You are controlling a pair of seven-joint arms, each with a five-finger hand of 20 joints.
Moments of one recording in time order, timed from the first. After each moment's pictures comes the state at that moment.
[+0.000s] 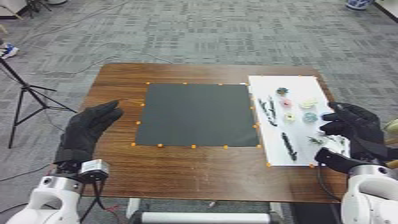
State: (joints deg) left arm 127.5 -55.6 -96.9 -122.9 49.9 8.5 14.3; right arm -120.3 -67.0 101.7 -121.4 -74.1 21.5 3.3
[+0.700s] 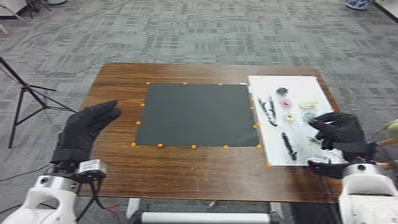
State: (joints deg) left arm 128.3 -55.6 -98.4 -123.3 51.4 8.0 13.9; right arm -120.1 -64.9 98.7 -121.8 -107.8 13.6 16.9
